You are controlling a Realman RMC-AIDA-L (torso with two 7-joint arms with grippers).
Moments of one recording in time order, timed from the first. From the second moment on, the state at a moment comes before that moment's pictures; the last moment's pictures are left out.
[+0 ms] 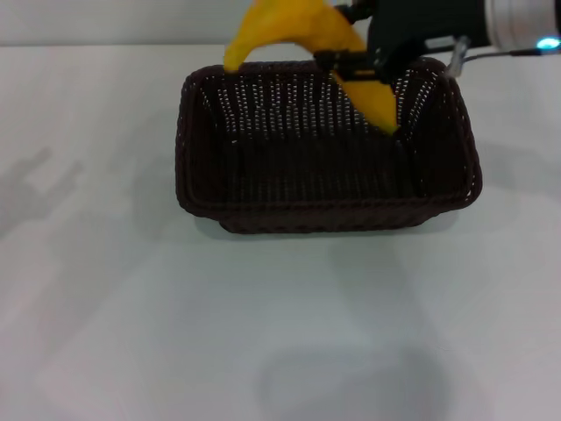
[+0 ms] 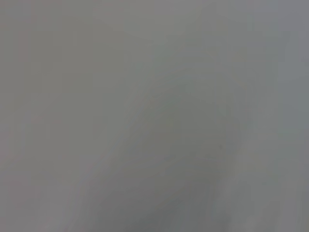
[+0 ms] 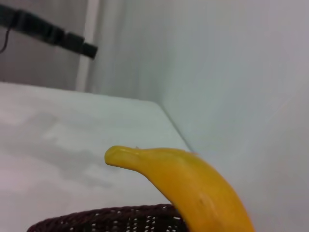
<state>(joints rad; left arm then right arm) -0.26 -2.04 0.42 0.91 1.63 1.60 -1.70 0.65 2.01 1.82 1.31 -1.99 1.15 -1.33</state>
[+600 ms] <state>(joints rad) -0.25 -2.04 0.41 0.91 1.63 1.59 -1.67 0.55 2.01 1.82 1.30 -1.89 1.05 -1.43</state>
